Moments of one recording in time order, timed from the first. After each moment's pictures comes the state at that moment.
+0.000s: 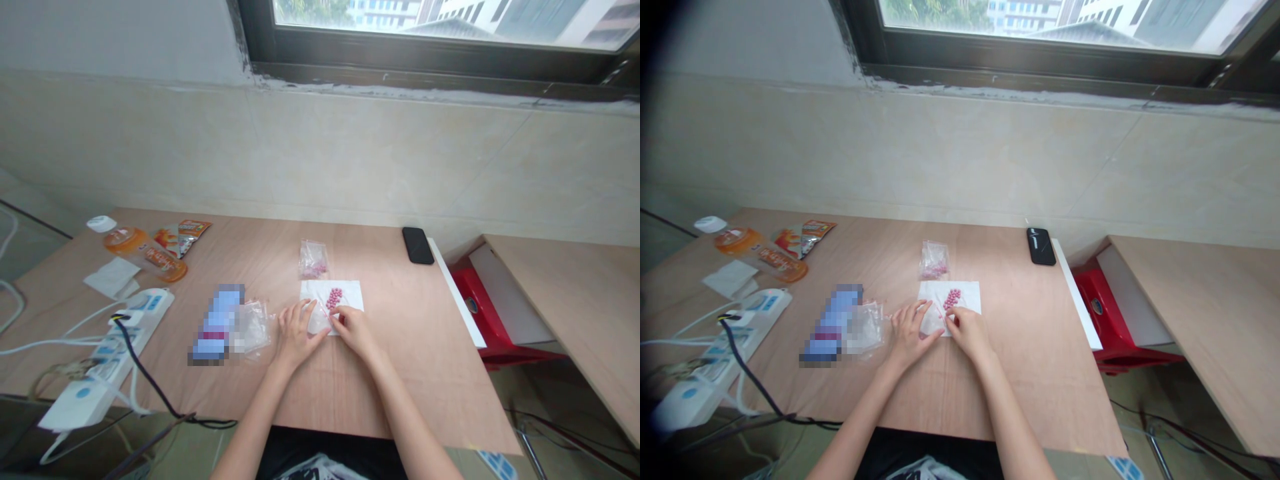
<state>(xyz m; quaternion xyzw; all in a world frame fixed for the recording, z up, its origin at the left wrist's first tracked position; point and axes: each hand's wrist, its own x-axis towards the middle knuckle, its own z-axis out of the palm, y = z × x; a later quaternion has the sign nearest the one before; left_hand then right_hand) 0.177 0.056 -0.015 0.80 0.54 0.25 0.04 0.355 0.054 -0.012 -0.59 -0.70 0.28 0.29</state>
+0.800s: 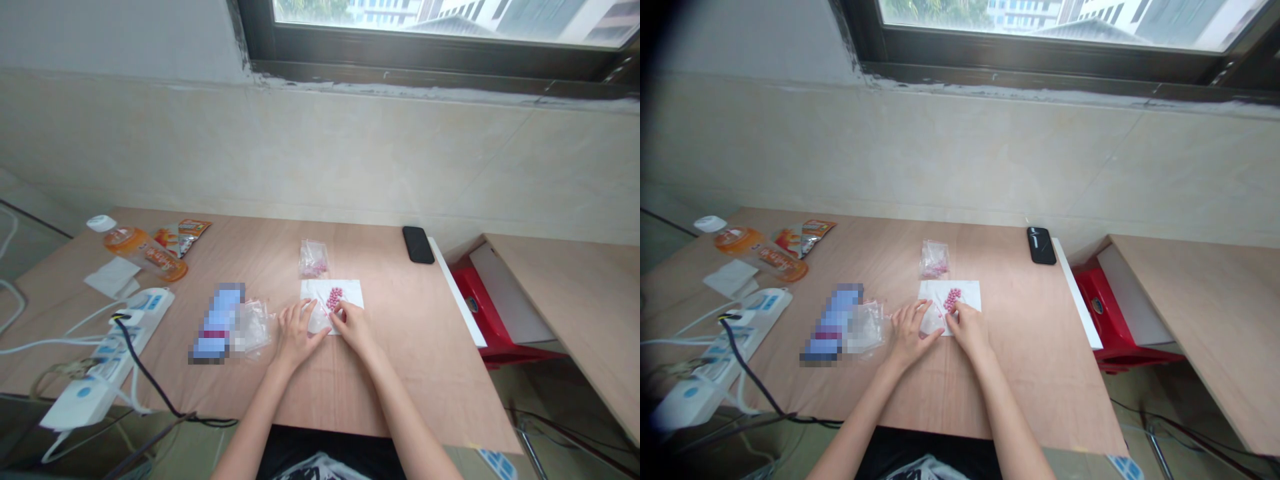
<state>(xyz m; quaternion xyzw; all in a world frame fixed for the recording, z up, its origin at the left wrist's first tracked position) 0.176 0.055 -0.014 0.80 0.54 0.26 0.05 0.350 0.057 -0.005 -0.66 -0.67 0.24 0.25</state>
